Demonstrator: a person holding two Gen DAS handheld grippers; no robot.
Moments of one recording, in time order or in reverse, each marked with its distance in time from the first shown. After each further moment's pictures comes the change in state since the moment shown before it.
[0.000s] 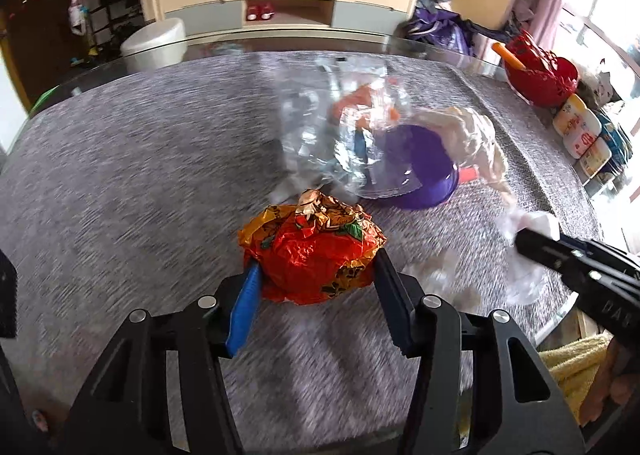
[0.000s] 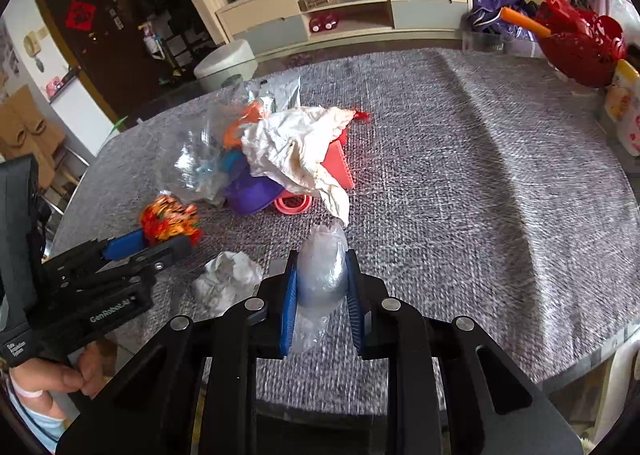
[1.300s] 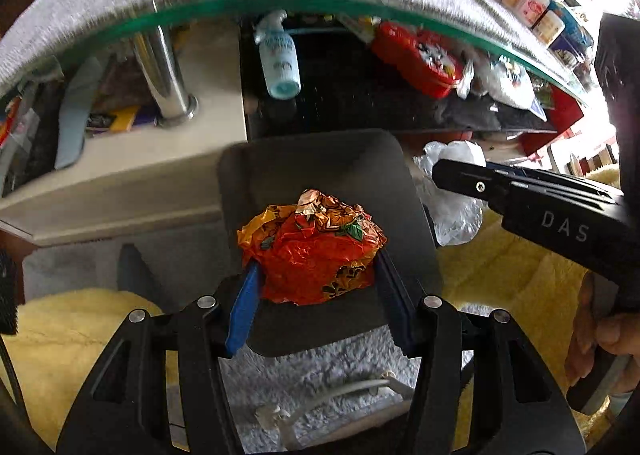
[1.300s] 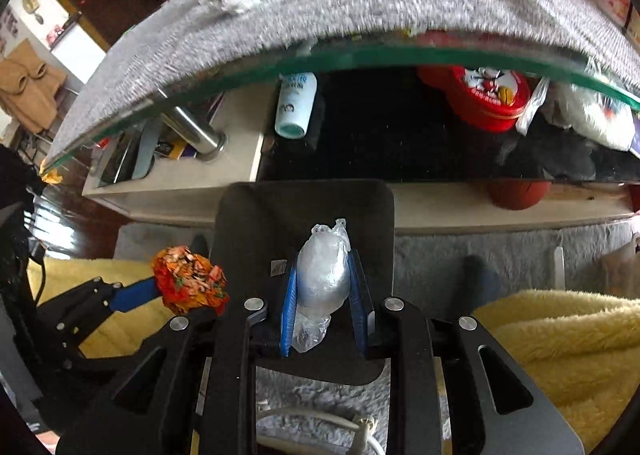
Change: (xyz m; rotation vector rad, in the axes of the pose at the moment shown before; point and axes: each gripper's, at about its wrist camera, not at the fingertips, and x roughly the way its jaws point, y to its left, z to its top) left arm -0.010 -0.055 -0.215 0.022 0.234 -0.120; right arm 0.013 0.008 -0.174 -0.001 0.248 0.006
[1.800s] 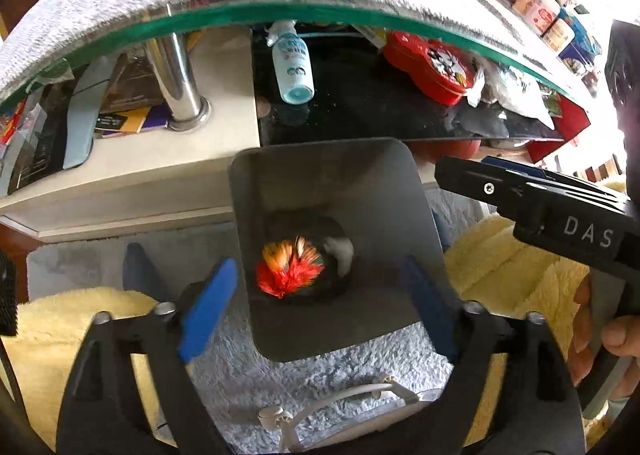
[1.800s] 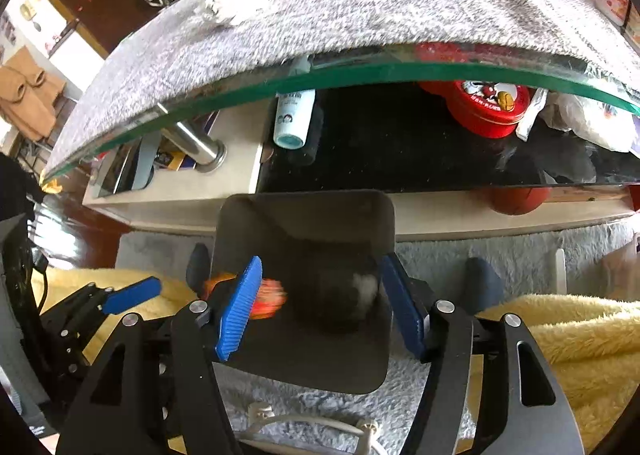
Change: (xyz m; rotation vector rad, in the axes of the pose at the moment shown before) left arm -0.006 0.005 0.008 -0.028 -0.019 0.027; right arm -0.006 -0.004 0.012 0.023 -0.034 0.005
